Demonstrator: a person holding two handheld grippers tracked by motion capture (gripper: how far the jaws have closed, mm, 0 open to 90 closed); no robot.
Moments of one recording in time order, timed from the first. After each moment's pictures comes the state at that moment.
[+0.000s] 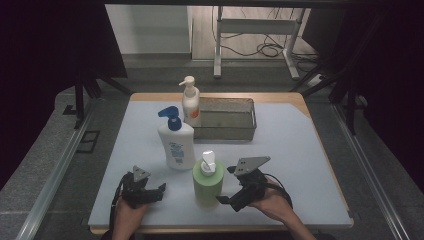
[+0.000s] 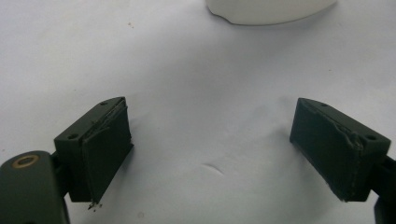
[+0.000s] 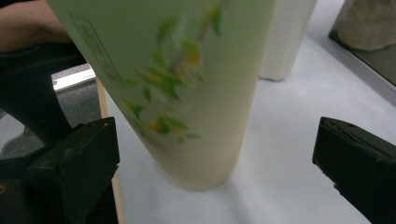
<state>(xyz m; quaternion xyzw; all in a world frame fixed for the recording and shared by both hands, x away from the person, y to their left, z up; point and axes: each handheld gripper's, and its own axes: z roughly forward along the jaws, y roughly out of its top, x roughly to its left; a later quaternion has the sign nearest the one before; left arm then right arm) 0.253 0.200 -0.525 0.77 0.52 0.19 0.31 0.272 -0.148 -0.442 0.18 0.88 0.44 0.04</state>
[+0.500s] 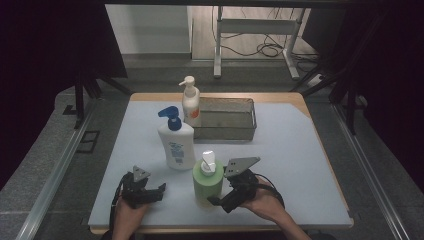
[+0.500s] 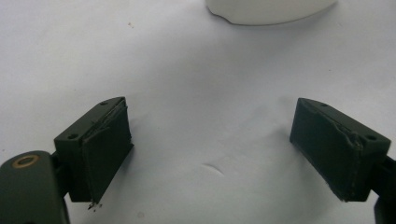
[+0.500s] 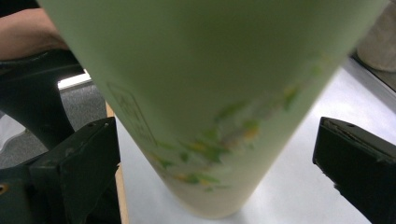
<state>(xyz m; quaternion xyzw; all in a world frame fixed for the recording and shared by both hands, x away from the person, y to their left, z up) 0.254 0.200 -0.525 0.77 0.52 0.19 0.31 0.269 -0.125 -0.440 0.16 0.88 0.44 0.04</state>
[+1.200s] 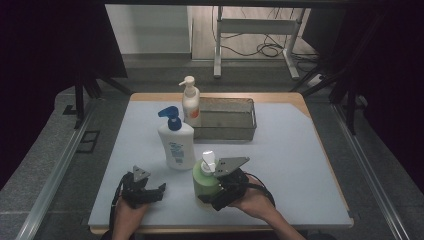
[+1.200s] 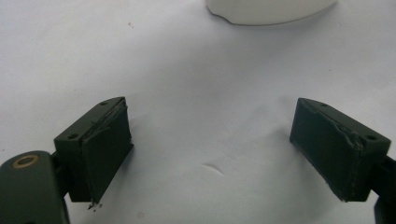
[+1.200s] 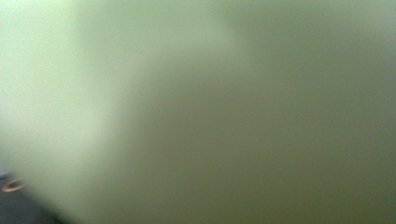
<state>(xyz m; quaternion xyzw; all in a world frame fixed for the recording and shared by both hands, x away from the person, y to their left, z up) 0.254 0.200 -0.525 0.77 0.52 0.19 0.31 0.270 -0.102 -0.439 0.15 0.88 0.44 0.06</state>
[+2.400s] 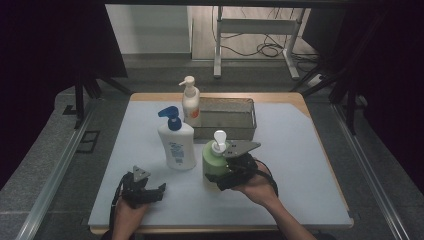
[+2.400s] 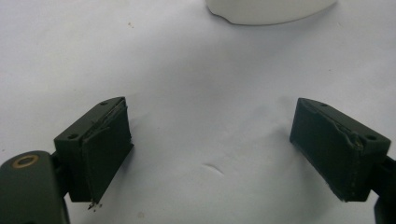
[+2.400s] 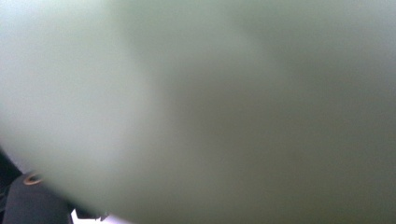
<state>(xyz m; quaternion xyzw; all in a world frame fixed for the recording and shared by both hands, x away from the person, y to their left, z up) 0.254 0.200 -0.525 0.77 0.52 0.19 0.31 0.296 -0.120 -0.414 0.22 0.86 0.44 0.11</state>
